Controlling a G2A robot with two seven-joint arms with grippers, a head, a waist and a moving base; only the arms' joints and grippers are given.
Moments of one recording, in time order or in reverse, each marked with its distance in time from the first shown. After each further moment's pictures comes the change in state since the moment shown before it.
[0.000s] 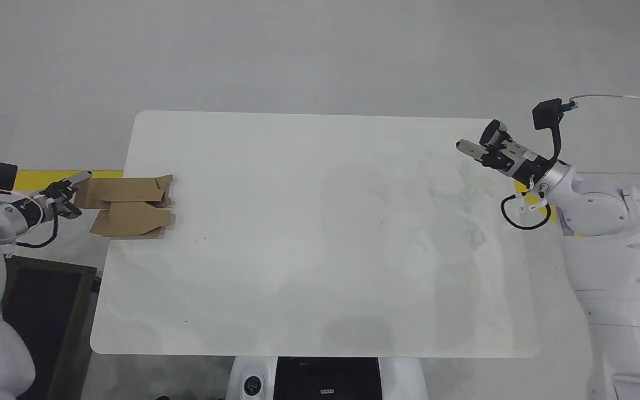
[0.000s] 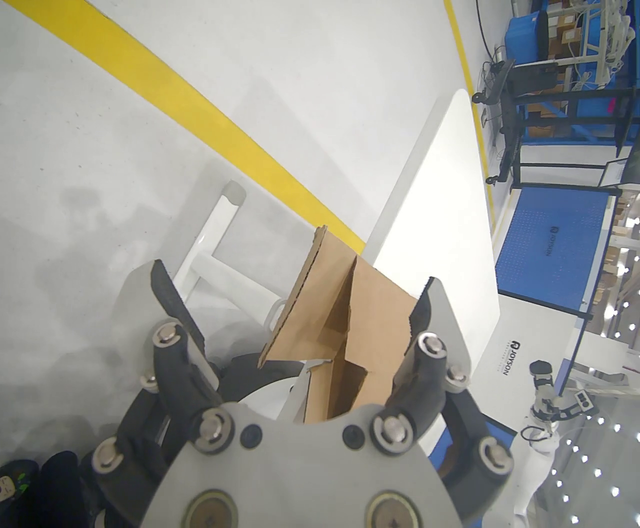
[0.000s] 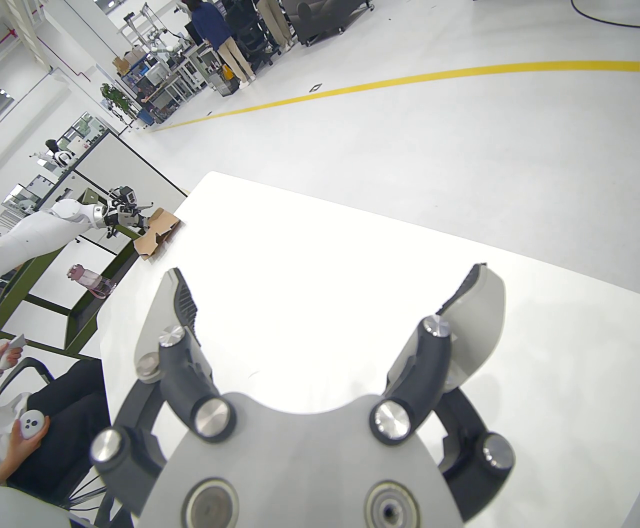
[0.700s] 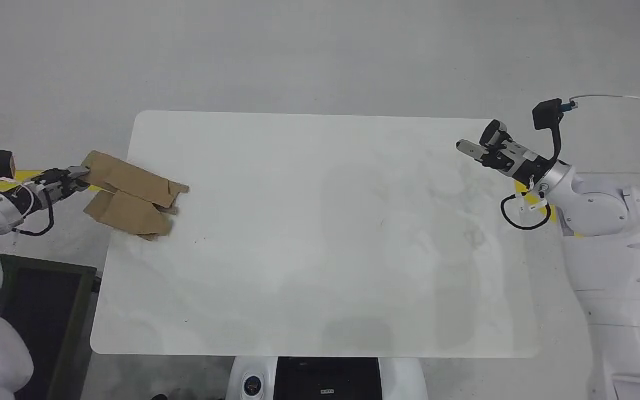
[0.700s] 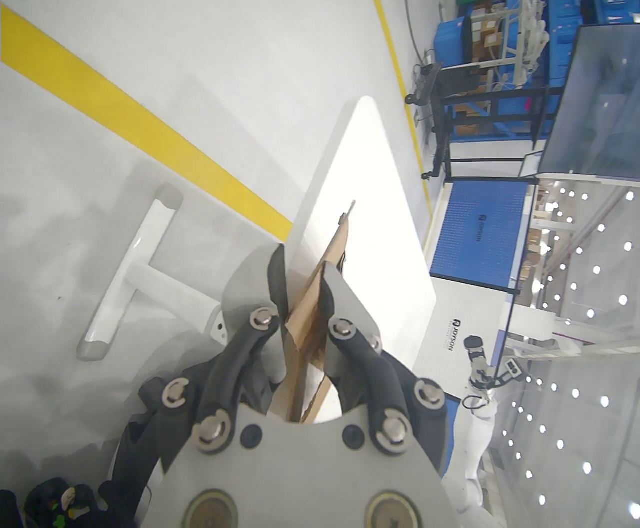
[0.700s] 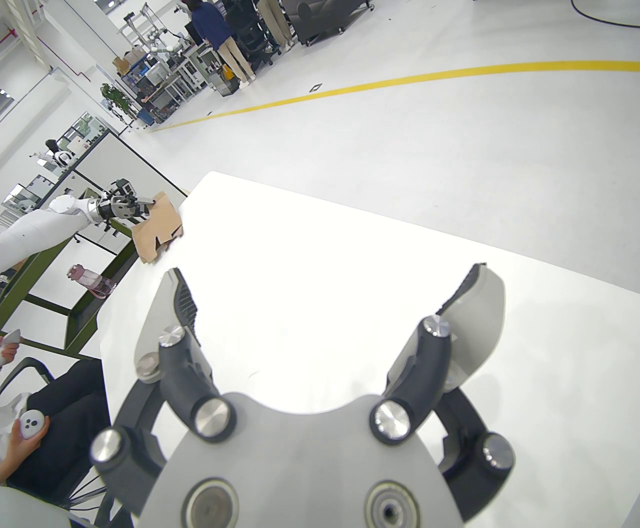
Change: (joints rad) left arm -0.040 0.004 -0.012 -0.008 -0.221 -0.017 -0.120; right arm 0.000 0.000 0.000 0.000 0.000 0.000 0.000
